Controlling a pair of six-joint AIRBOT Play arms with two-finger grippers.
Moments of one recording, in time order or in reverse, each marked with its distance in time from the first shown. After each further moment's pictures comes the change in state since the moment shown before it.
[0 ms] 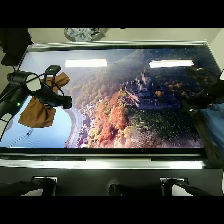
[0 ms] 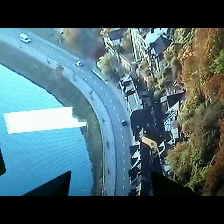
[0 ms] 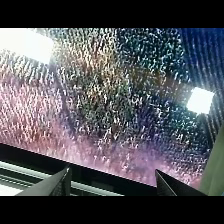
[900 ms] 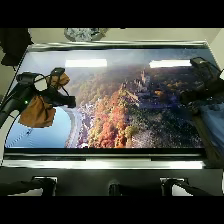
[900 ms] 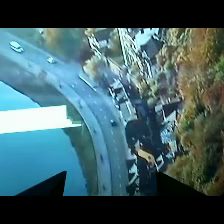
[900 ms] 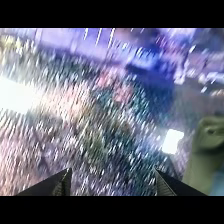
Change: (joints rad) left arm 0.027 -0.087 0.032 0.015 0.078 -0.009; right arm 0.000 0.000 0.000 0.000 -0.227 0.000
